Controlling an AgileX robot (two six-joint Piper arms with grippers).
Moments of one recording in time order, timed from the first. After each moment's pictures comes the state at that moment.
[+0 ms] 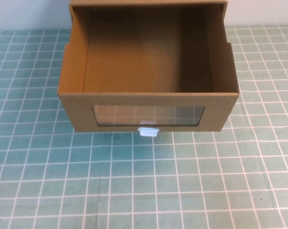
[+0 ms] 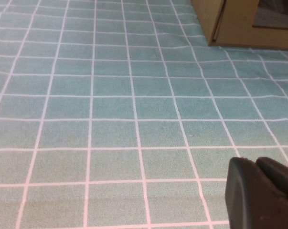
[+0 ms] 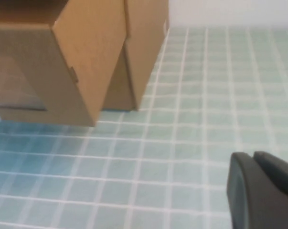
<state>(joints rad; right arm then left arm) 0.32 0.30 -0.36 -0.09 0.44 0.27 -0.14 -0.01 0.03 -0.04 0.40 -0.06</state>
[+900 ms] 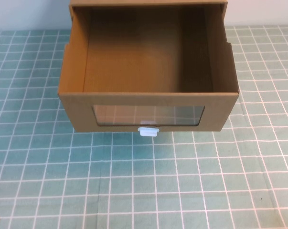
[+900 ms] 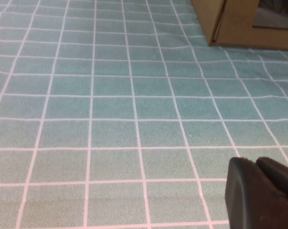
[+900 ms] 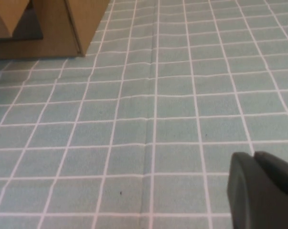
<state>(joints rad) 0.19 -0.01 0.03 -0.11 0.38 0.28 -0.14 -0.01 0.03 -0.04 0.40 -0.06</state>
